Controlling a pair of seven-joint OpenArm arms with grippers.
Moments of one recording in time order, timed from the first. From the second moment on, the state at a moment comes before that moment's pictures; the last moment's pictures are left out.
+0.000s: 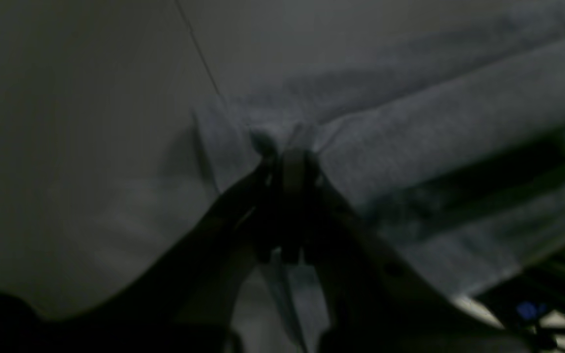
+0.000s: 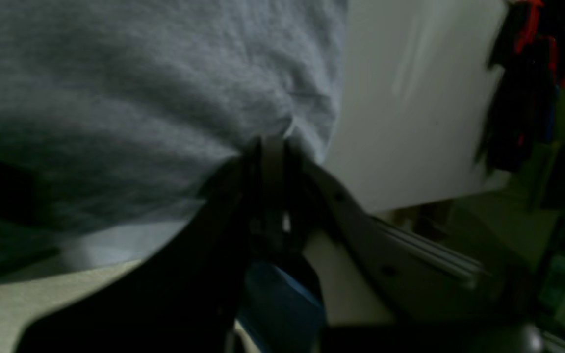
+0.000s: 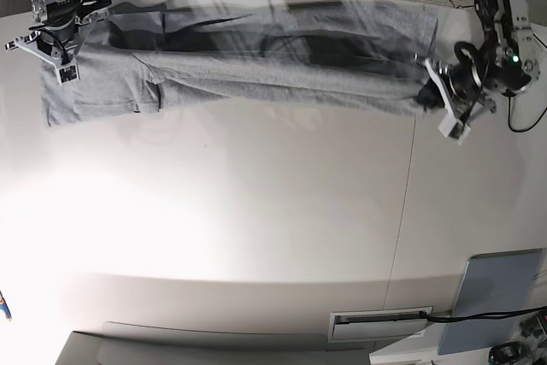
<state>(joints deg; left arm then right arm) 16.0 -23.0 -15.8 105.0 -36.4 -31.9 66.6 -40.1 32.8 12.5 117.9 -6.5 -2.6 -59.2</state>
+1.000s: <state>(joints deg) 21.7 -22.8 -15.9 95.9 -37.6 -23.2 55.0 -40.1 31.9 12.5 117.9 -5.9 -1.0 -56.3</state>
